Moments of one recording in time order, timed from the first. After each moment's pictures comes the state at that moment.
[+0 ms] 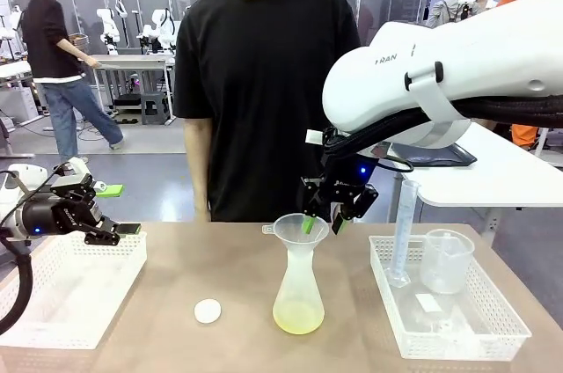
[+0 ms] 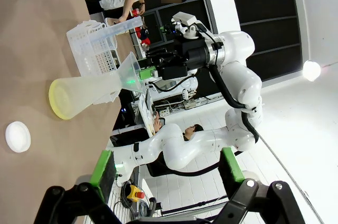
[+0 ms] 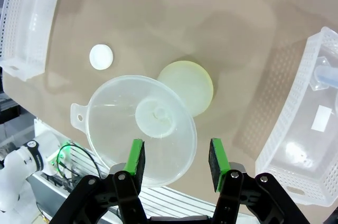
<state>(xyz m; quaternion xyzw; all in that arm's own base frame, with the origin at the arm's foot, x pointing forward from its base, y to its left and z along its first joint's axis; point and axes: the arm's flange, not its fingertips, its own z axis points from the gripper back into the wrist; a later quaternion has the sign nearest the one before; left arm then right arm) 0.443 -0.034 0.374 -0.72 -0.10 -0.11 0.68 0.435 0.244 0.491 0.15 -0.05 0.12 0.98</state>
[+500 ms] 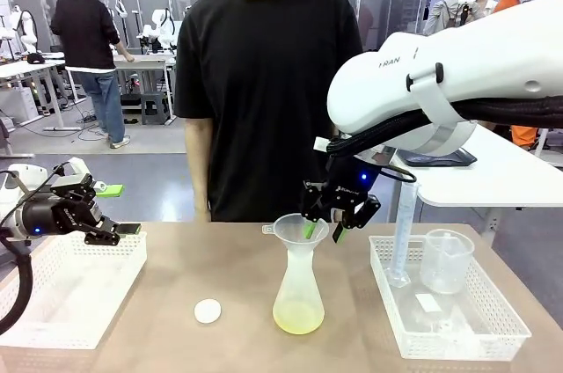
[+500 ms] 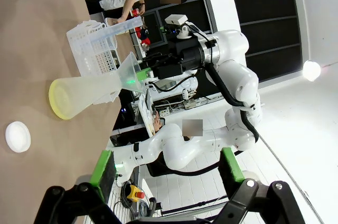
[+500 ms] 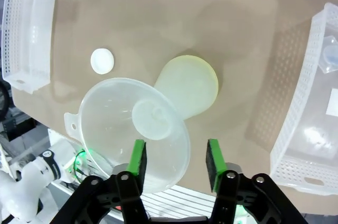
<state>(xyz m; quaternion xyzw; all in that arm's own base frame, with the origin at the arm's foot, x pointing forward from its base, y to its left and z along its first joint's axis) 0.443 -0.034 0.374 -0.72 -0.10 -0.11 0.68 0.436 0.237 0.478 0.17 -0.03 0.06 0.98</state>
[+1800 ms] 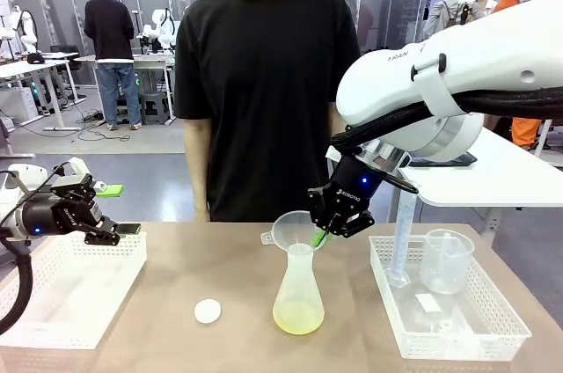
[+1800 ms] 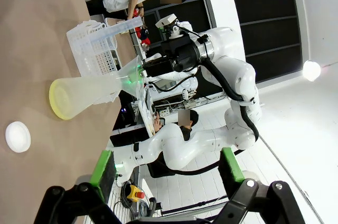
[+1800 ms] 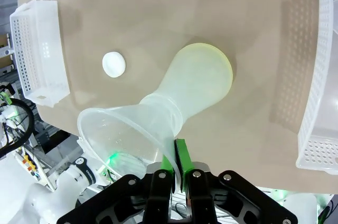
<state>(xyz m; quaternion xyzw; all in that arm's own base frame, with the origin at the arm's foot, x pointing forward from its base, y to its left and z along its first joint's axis) 0.443 -0.034 0.374 -0.72 -0.10 -0.11 0.68 0.439 0.229 0.468 0.22 0.02 -0.03 0.98</state>
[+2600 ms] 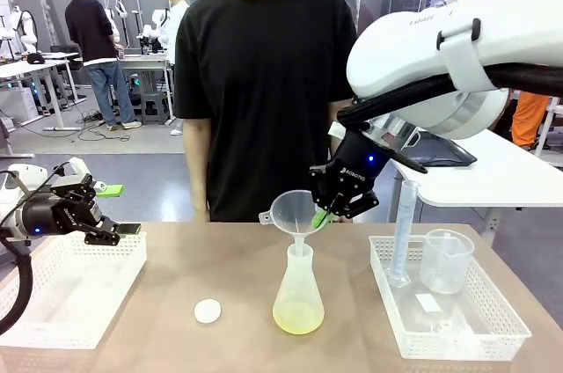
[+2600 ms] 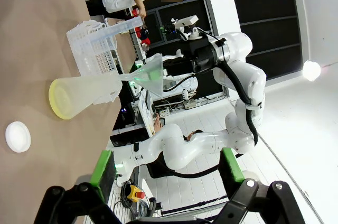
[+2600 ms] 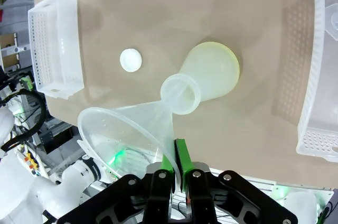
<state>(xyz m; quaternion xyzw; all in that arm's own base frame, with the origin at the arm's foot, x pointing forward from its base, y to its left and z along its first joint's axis) 0.443 -0.034 0.374 -0.72 -0.10 -0.11 0.68 0.421 0.227 0.514 0.23 -0.01 -0.02 0.97</state>
